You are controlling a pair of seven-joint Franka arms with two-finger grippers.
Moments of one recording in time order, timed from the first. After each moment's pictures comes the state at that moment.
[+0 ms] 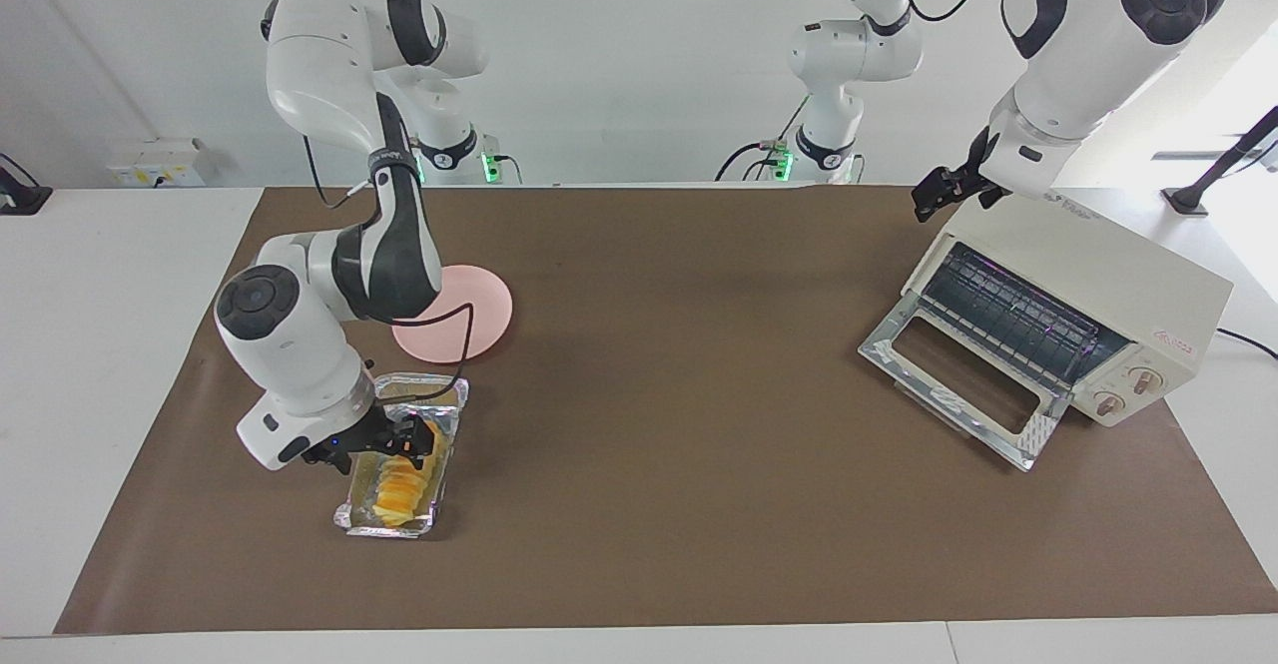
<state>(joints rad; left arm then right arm) -0.08 0.02 -0.03 -1.60 -0.01 1.38 -0.25 0.00 0.66 0.08 -1.21 -0.05 1.94 0.05</state>
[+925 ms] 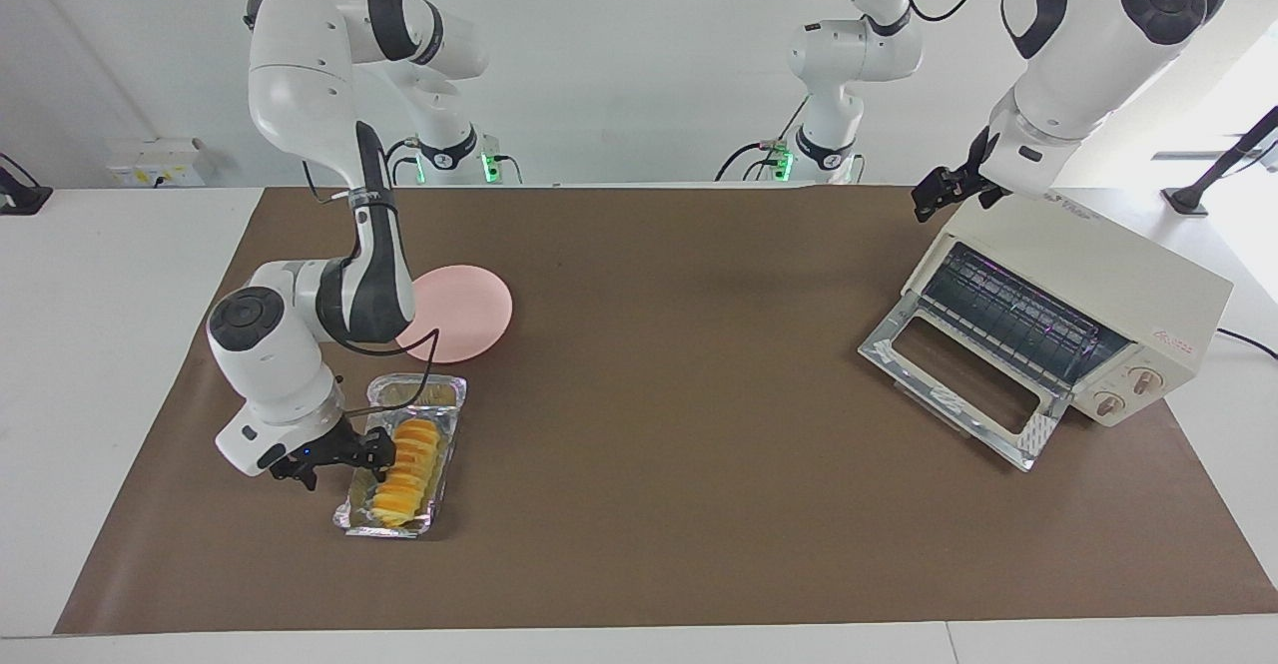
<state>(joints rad) -0.08 0.02 -0.03 -1.60 -0.01 1.38 -0.25 -0.07 0.63 0.06 -1.50 -0.10 2.27 -0.09</state>
